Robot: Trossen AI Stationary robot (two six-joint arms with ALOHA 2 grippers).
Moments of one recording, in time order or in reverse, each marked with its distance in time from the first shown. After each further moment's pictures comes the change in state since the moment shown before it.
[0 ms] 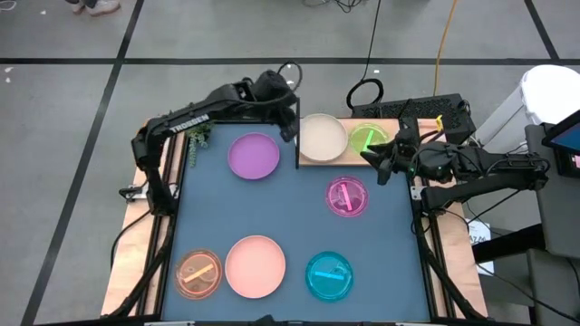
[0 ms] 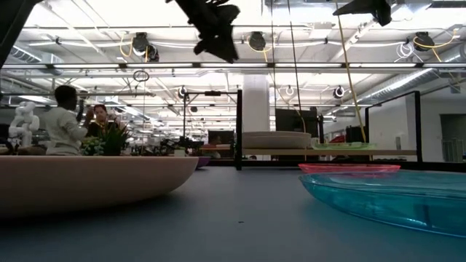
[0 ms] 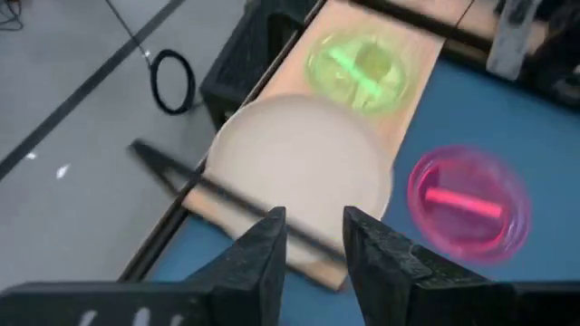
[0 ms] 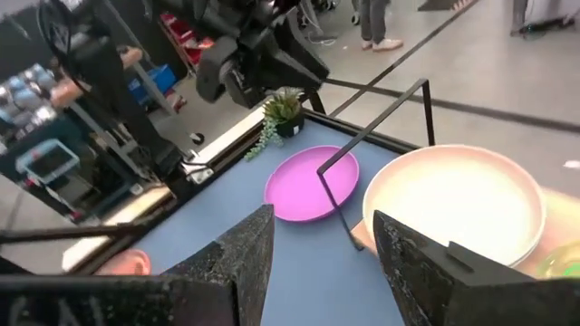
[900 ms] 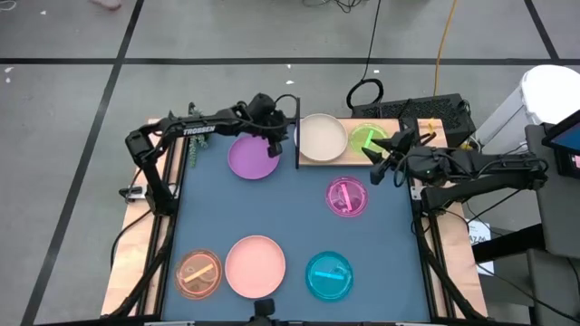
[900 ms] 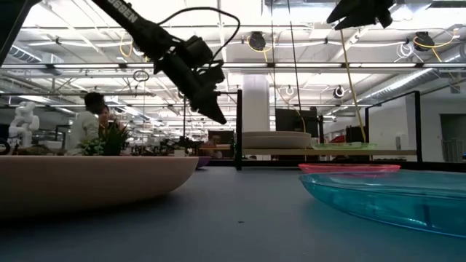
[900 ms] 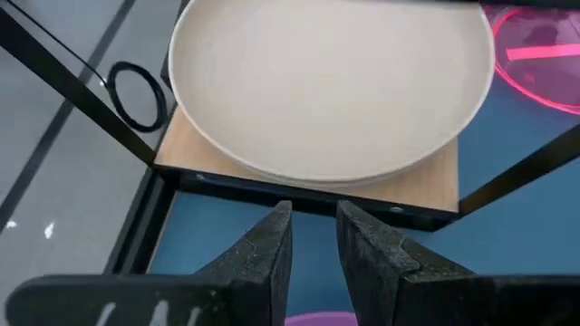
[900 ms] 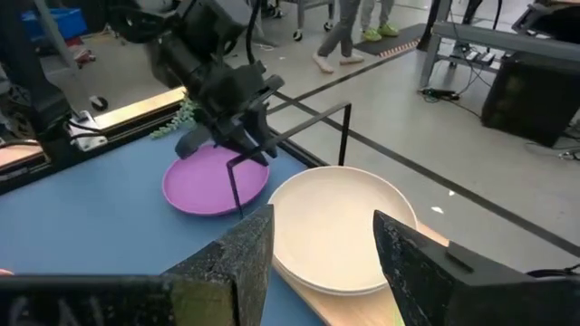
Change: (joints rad) left arm 0.143 -0.023 -0.663 0.645 0.223 0.397; right arm -0.002 0.030 -0.041 -0.029 0.187 -0.236
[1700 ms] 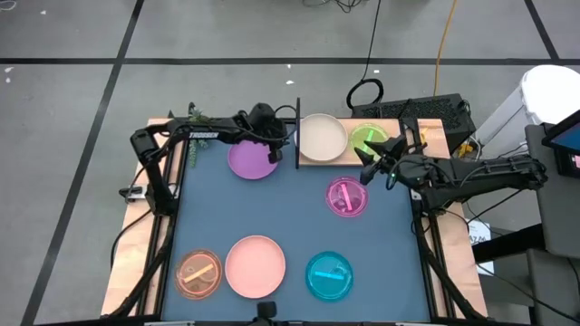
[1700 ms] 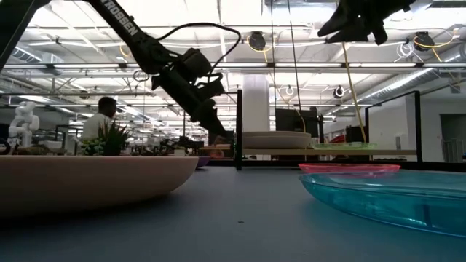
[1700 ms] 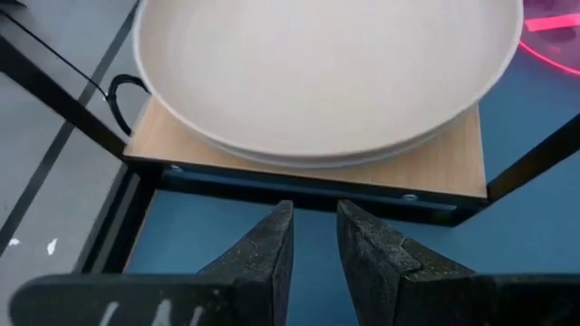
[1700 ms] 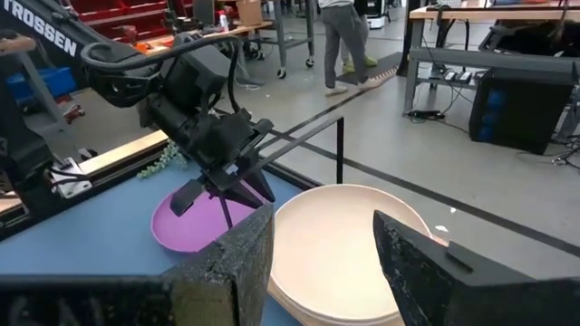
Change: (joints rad) left arm -0.013 0.047 -0.116 0.198 0.001 0.022; right arm 0.001 0.000 -0.206 0.331 0.093 -0.004
